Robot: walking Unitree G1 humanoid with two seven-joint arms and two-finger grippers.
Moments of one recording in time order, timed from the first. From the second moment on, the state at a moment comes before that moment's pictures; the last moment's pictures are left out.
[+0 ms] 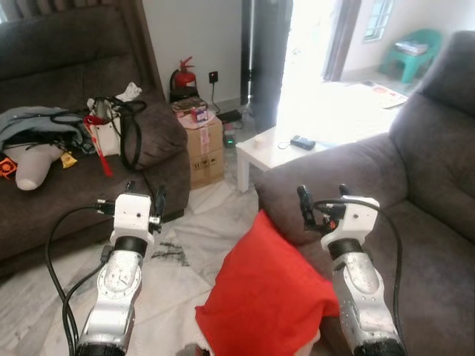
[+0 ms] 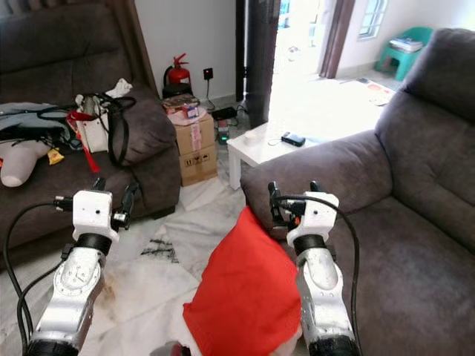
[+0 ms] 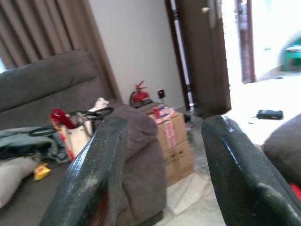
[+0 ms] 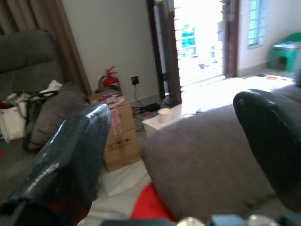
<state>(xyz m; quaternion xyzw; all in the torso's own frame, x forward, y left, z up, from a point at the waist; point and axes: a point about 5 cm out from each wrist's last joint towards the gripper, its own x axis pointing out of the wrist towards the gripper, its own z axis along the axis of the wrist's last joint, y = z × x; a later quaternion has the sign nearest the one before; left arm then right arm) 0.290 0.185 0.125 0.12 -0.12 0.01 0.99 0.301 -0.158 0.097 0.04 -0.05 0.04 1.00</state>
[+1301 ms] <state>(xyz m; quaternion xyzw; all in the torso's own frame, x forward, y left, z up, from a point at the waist) 0.294 0.199 0.106 0.09 -0.07 0.04 0.99 0.311 -0.160 0.083 0.02 -0.01 0.07 1.00</state>
